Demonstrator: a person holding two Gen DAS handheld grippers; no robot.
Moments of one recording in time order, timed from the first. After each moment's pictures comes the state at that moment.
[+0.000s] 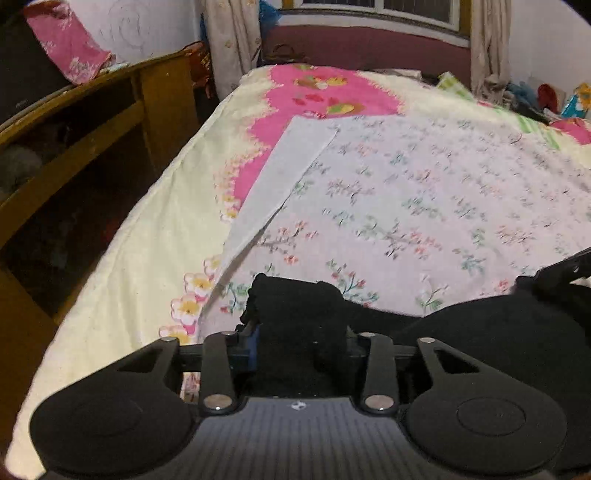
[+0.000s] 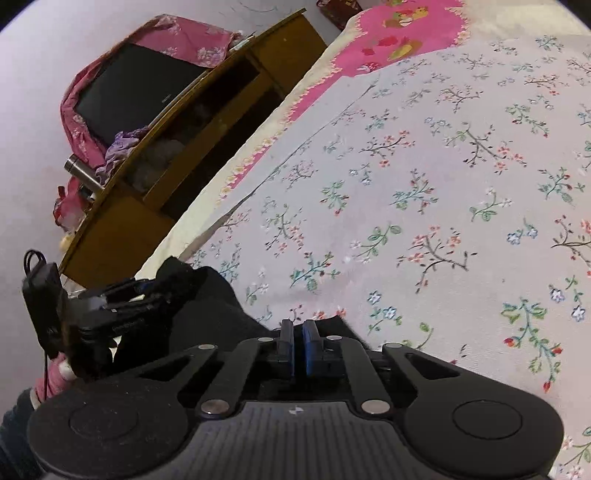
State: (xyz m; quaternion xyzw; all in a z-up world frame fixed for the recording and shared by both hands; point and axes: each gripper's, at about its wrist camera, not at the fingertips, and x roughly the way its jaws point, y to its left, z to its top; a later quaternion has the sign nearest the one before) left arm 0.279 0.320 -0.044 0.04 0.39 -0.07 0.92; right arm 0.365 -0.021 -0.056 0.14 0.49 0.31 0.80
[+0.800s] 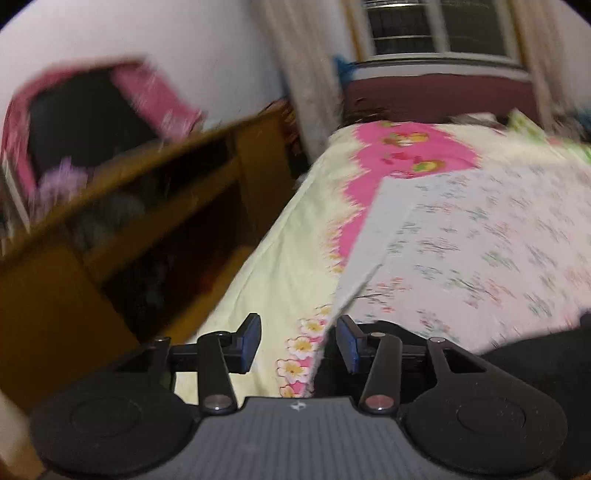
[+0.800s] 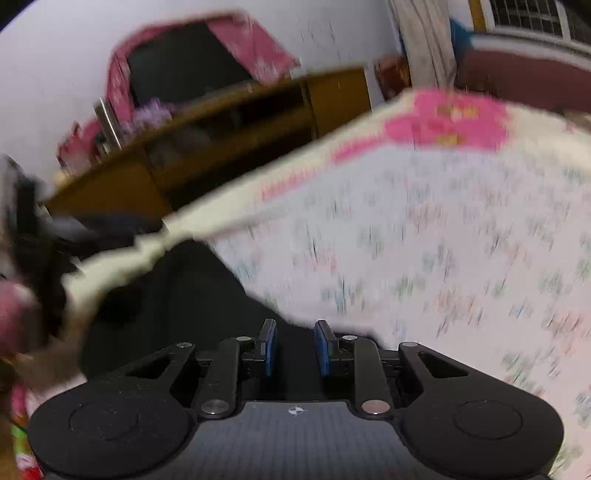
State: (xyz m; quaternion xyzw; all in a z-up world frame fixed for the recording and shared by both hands) left arm 0.239 0.316 -0.019 0.11 0.28 0.07 0.95; right arm 0.318 0.025 -0.055 -0.02 0.39 0.32 0.86
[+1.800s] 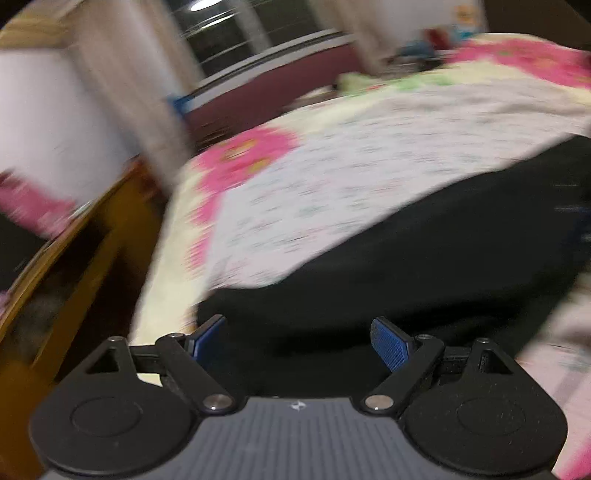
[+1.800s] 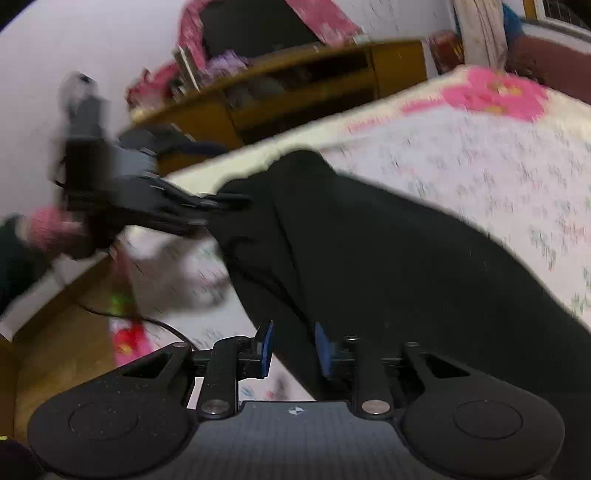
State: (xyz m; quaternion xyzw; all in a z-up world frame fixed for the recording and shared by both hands) left arm 0.123 0.244 -0.012 0.25 0.28 -0.17 0.91; right arm 0.186 0.007 -0.037 -0.07 0.42 0.39 0.82
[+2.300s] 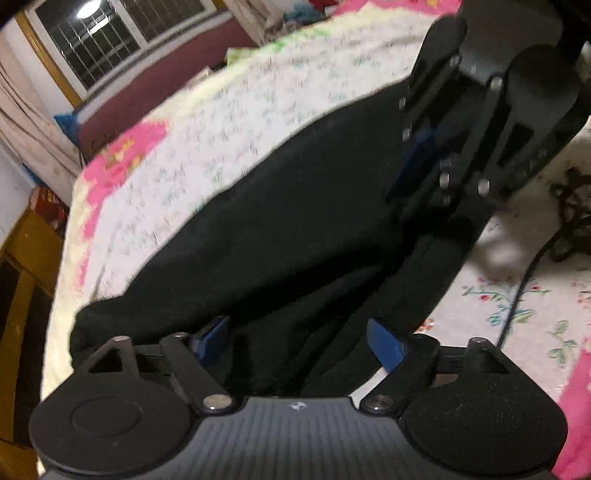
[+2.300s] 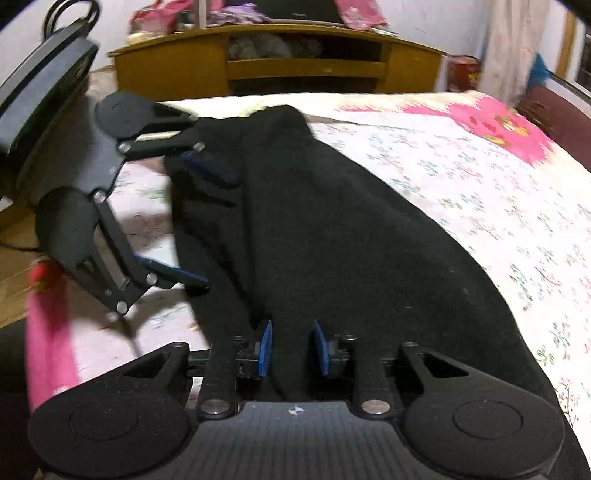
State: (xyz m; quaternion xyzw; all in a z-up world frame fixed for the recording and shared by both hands) left arm 0.131 0.187 -0.071 0.32 0.34 -0.28 0.84; right arm 0.204 0.033 -0.067 -0.22 0.40 0.35 0.82
